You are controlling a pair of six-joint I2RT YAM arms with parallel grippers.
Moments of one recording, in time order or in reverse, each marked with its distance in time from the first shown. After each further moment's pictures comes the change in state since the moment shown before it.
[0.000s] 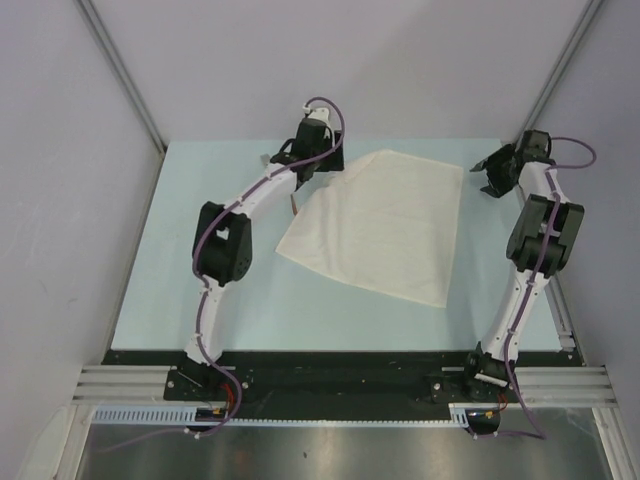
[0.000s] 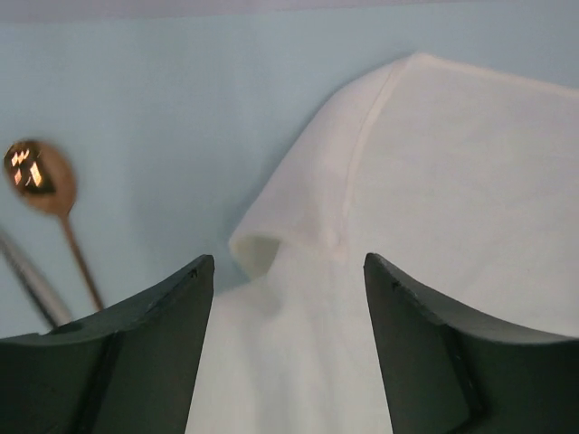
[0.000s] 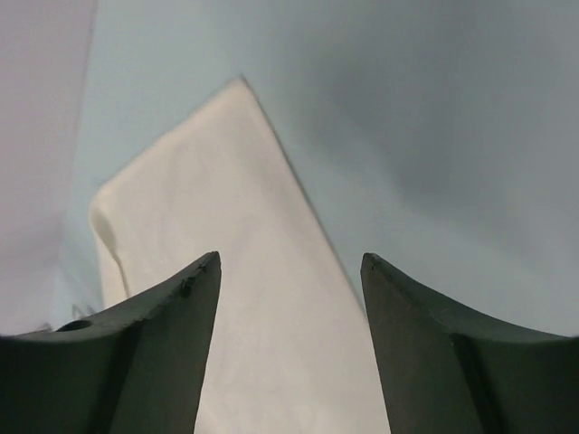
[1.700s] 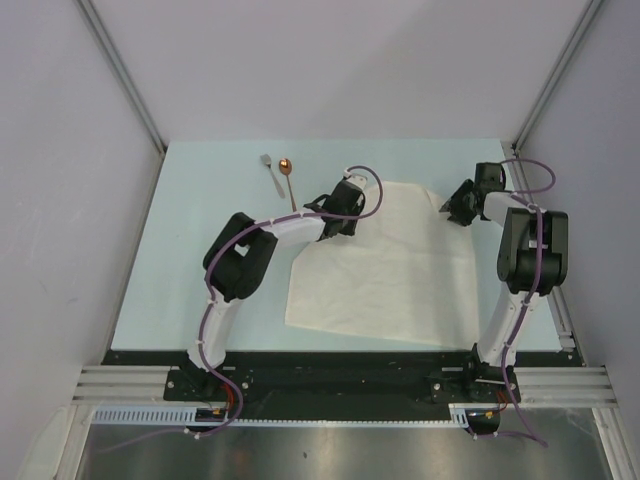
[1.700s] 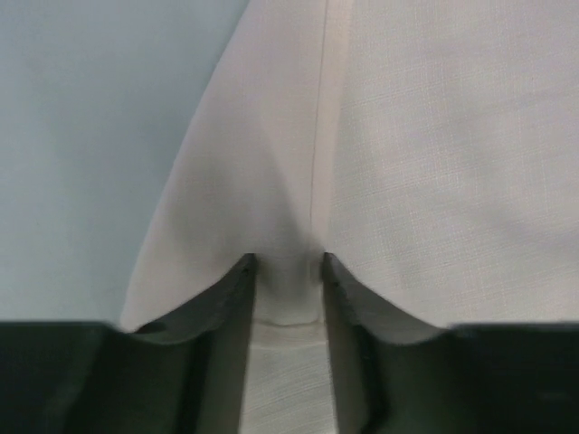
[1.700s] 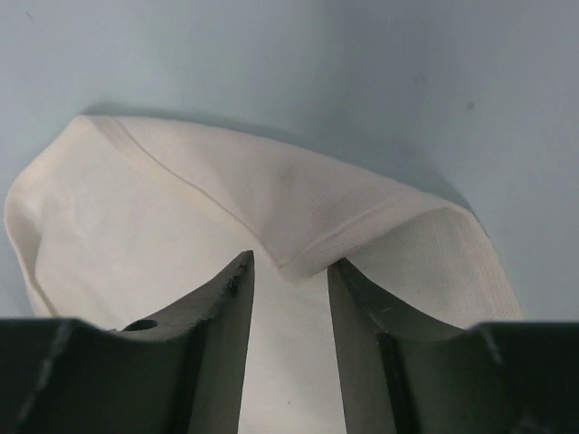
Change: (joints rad) left arm -0.224 -0.098 -0.478 0.103 -0.103 0.074; right arm 0.199 -0.335 -0.637 0.239 0.179 -0.116
